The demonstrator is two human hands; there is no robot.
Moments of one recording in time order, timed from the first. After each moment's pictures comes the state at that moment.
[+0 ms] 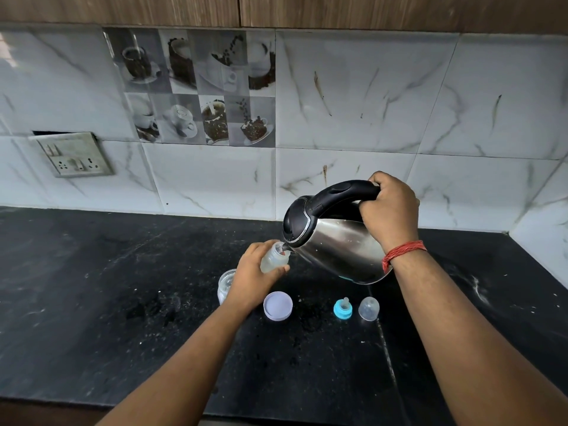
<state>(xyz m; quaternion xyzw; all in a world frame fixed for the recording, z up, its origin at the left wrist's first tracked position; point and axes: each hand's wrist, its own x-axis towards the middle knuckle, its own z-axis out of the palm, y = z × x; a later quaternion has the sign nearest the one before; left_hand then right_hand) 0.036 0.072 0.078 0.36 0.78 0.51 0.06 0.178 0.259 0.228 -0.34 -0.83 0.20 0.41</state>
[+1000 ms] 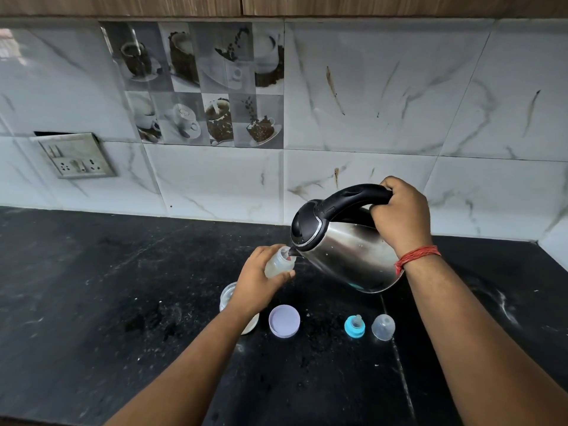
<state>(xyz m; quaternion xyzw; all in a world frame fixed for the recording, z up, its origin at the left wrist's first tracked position) 0.000 0.093 0.068 0.37 0.78 0.50 0.07 0.140 0.299 0.214 -0.35 -0.82 0.24 0.38</state>
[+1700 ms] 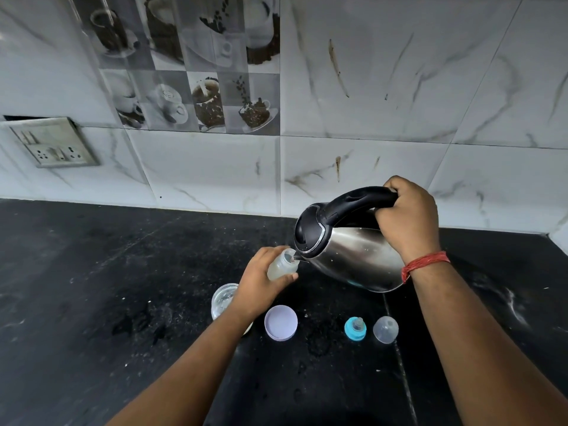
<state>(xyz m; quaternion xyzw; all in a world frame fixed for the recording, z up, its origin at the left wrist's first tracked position) -0.019 0.120 0.038 0.39 0.77 0.50 0.09 0.126 0.327 0.192 -0.34 -0.83 0.22 0.37</state>
